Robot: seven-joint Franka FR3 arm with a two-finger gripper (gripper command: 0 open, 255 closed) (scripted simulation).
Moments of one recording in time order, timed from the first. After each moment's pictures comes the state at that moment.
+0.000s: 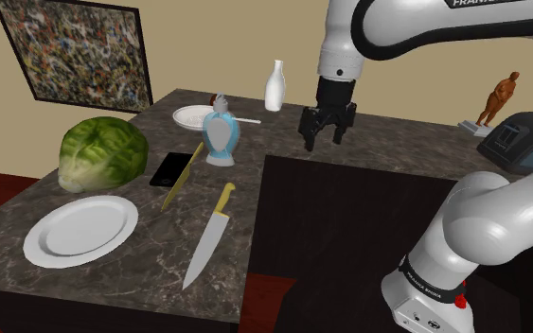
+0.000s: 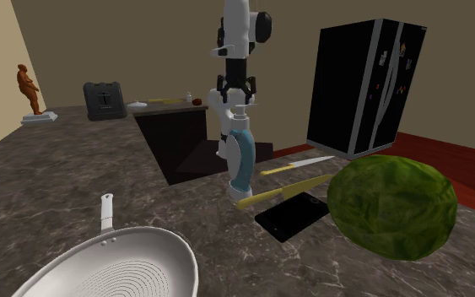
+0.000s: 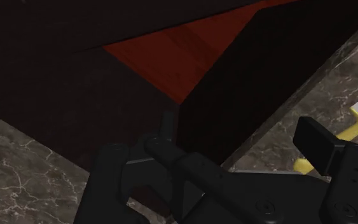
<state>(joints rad) 0.01 -0.66 0.18 -2.44 0.10 1.73 0.42</state>
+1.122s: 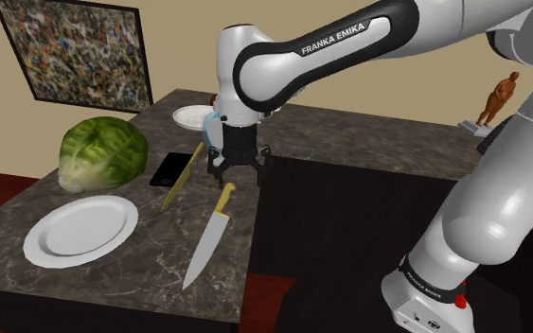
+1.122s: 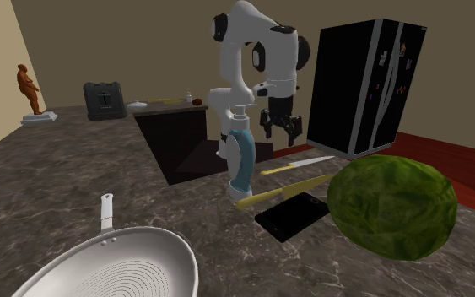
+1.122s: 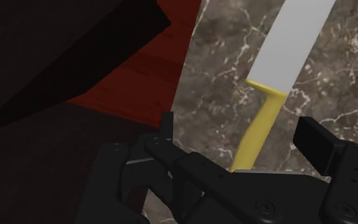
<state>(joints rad) 0.00 -0.03 0.46 -2.14 0.13 2.00 1.07</state>
